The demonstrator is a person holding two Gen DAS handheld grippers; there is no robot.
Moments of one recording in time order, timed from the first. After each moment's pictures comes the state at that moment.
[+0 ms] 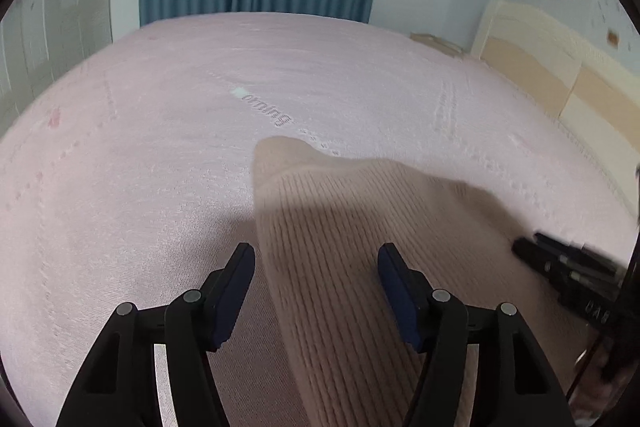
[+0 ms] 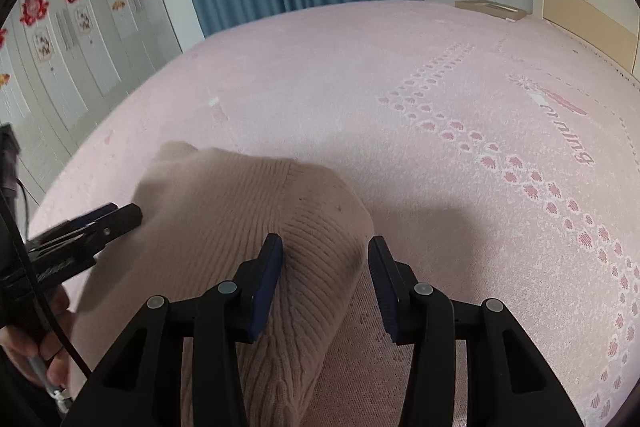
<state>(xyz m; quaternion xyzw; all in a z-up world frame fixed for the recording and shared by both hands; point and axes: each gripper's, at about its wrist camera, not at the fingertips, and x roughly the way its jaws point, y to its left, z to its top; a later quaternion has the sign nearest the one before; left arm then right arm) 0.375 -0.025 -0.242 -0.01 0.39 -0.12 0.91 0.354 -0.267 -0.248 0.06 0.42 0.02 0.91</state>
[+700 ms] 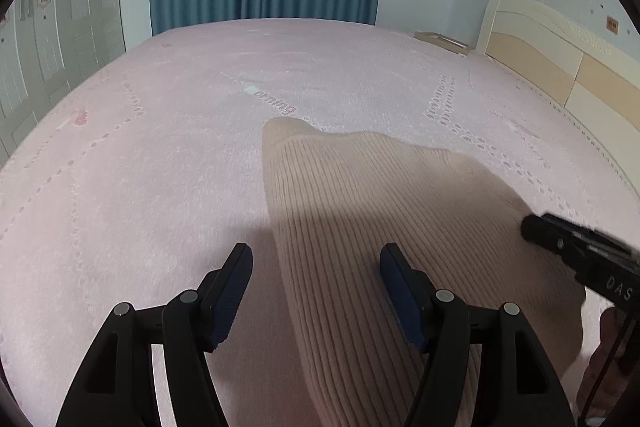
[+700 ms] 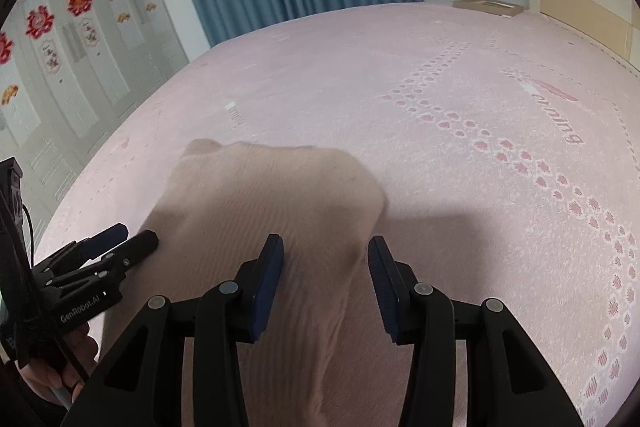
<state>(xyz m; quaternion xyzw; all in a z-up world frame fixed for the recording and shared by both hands) 0.313 -0.025 -0.226 0.00 0.38 -0.10 0.92 0.309 -0.261 -0.228 0.08 0.40 0.05 0.91</state>
